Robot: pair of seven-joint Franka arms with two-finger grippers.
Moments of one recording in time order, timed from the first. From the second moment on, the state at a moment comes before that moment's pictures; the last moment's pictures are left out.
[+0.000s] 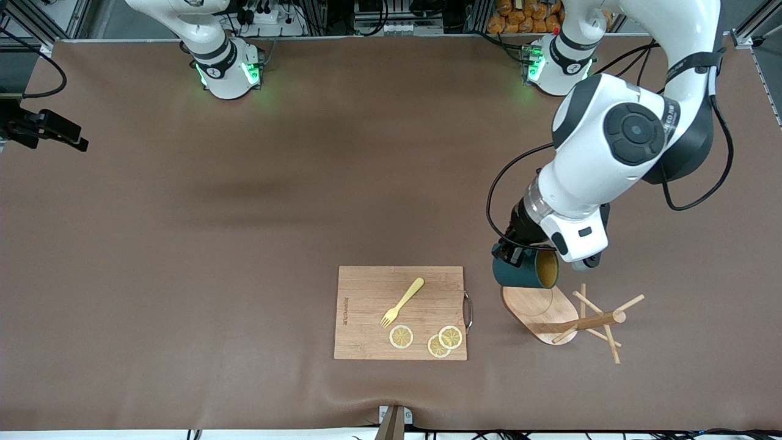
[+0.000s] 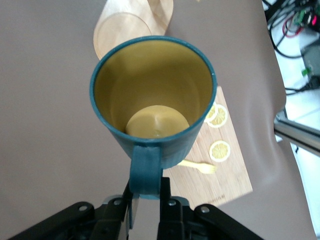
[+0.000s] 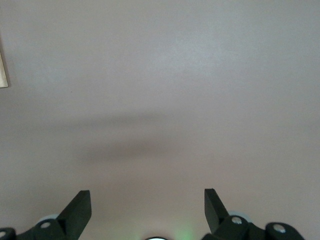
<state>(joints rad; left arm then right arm) -0.33 0.45 -0.10 -1.29 -0.12 1.89 -1.53 -0.01 -0.12 -0.11 -1.74 0.00 1.55 -0.04</state>
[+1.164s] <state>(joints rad) -0.02 0.45 -0.10 -1.33 -0.90 1.87 -1.02 -0.02 -0.12 -0.11 -1.75 0.00 1.56 -0.05</state>
